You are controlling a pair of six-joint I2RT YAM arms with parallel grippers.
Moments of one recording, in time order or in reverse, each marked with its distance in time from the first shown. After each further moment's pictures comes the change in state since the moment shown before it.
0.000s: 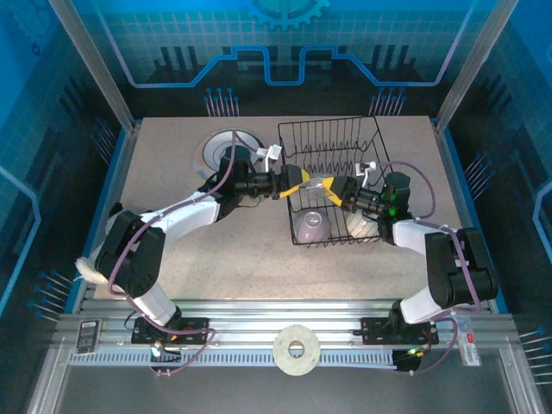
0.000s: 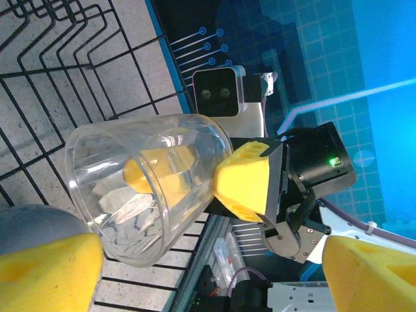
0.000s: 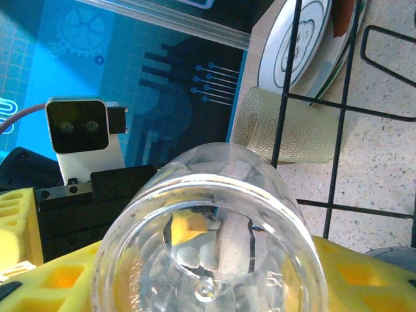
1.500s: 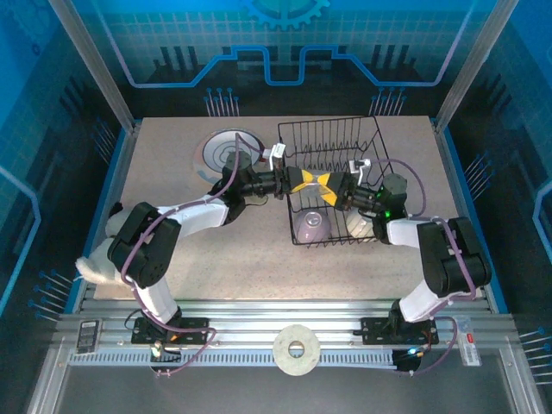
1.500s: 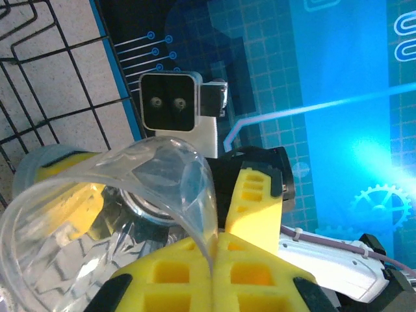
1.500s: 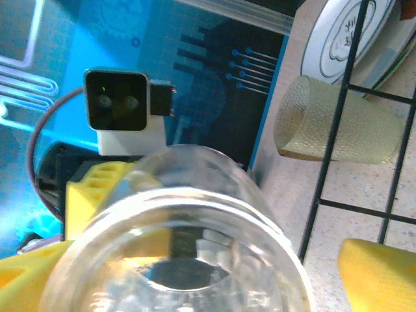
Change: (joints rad) left arm -0.024 0.079 -0.049 0.372 0.021 -0.285; right arm 0.034 0.095 0.002 0.263 -0.053 0.140
